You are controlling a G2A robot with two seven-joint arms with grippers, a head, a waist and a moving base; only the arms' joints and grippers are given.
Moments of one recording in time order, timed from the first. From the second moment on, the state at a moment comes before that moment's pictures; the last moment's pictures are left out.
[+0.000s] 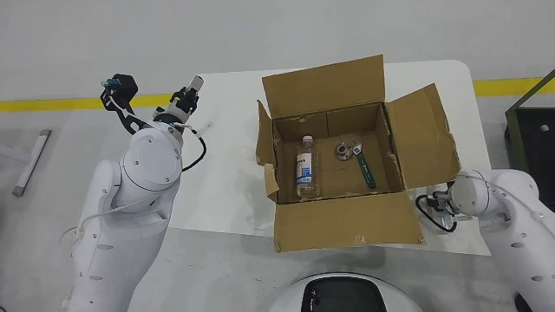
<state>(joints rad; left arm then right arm) 0.75 -0.98 -1.20 -1.92 0.48 0.94 -0.57 -1.21 -1.11 1.44 -1.73 -1.14 0.28 1.54</state>
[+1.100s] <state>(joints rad) 0.75 -0.98 -1.20 -1.92 0.48 0.94 -0.57 -1.67 -1.16 2.24 -2.27 -0.07 -0.05 0.88</state>
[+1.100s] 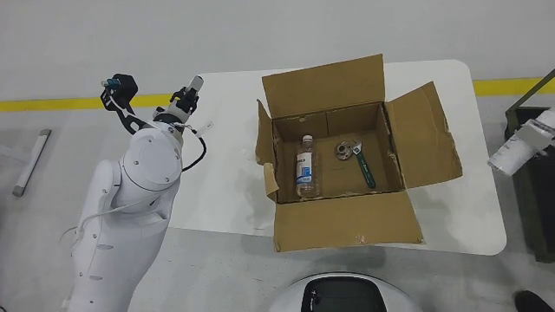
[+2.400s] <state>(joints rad) 0.75 -0.98 -1.20 -1.92 0.48 0.94 -0.57 -0.63 -1.27 0.80 -1.36 -0.69 0.40 1.05</state>
